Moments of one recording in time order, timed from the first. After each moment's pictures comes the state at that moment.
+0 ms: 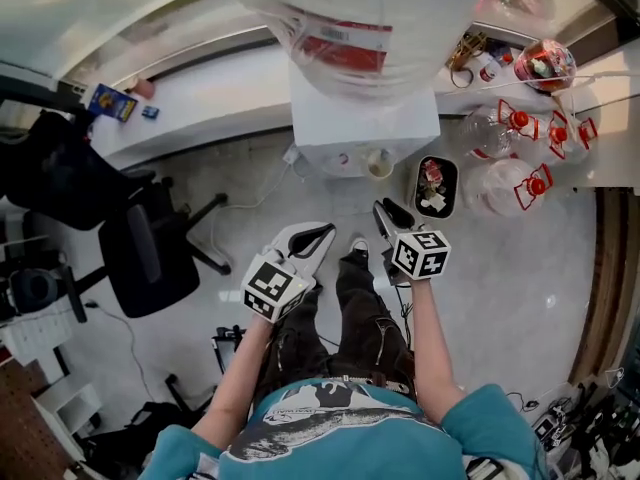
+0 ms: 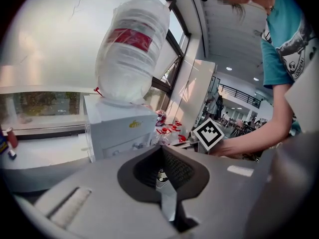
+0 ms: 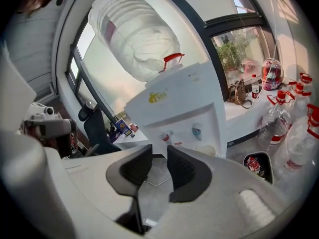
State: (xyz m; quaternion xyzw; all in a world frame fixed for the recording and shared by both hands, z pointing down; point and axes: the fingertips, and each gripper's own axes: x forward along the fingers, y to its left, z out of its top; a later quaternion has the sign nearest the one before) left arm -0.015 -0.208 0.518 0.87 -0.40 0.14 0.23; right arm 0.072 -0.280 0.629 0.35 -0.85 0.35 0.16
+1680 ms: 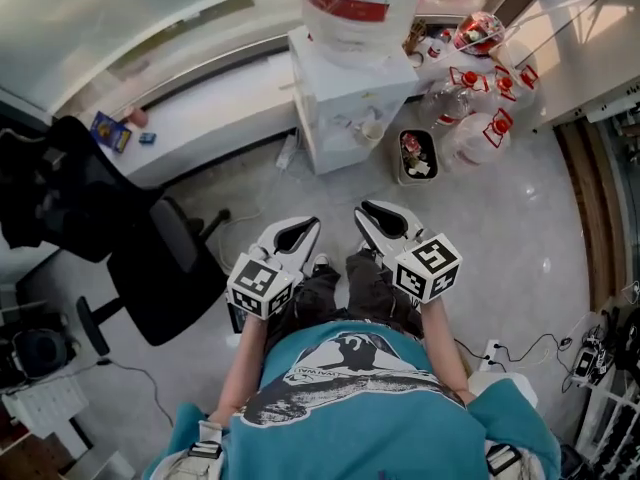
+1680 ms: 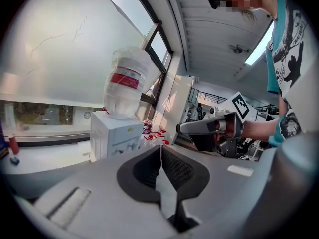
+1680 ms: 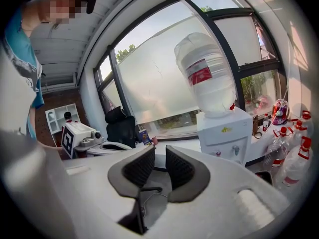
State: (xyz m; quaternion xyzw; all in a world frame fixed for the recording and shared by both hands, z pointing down) left arm -0.128 -0.046 0.442 0.92 -0.34 0.08 0.18; right arm -0.058 -0.067 0.419 0.35 -0.90 0.22 0.10
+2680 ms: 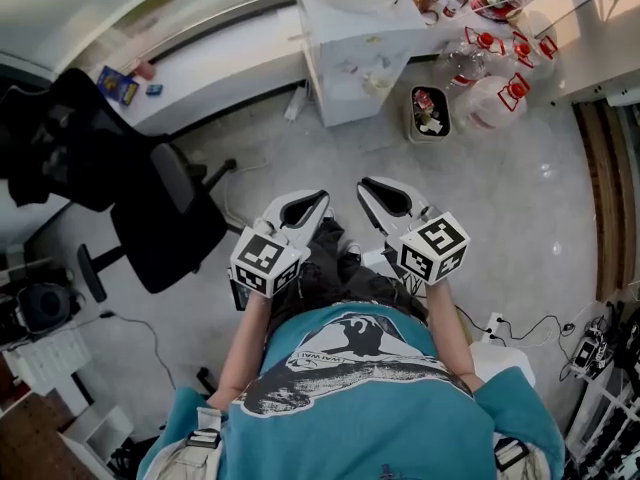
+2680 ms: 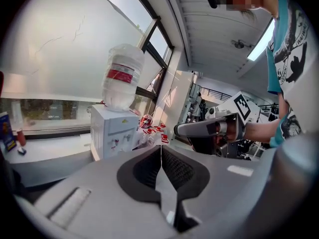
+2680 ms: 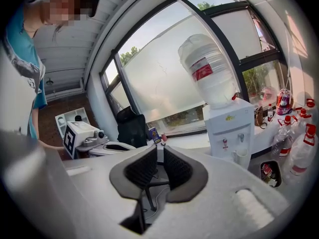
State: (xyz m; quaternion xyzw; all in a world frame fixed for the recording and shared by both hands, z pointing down) left arm -0.093 0.028 0.444 0.91 -0.36 0.11 0.20; right arm -0.040 0.009 0.425 0.31 -0.92 0.24 0.09
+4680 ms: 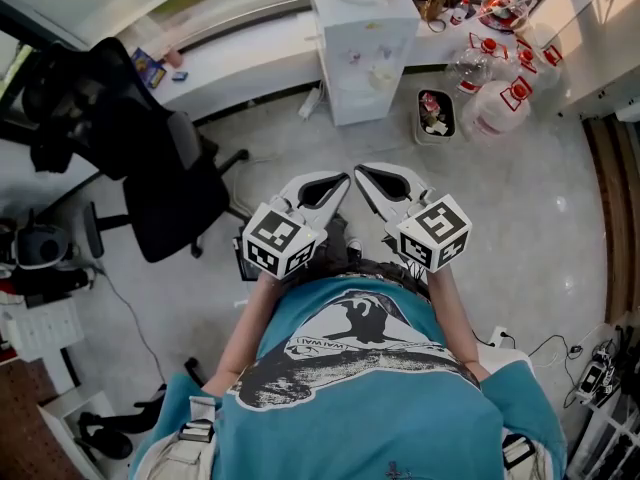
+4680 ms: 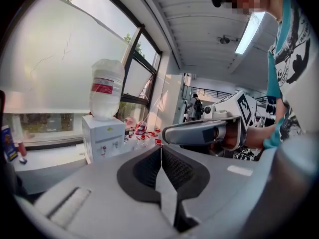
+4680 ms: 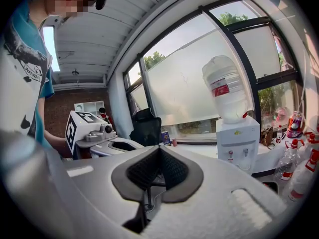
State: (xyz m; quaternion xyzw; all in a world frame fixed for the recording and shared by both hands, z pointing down) left arm -0.018 0.119 0.408 0.92 -0.36 0.10 0.13; right arm -0.012 0.110 0.390 0.25 -0.96 0.14 0.07
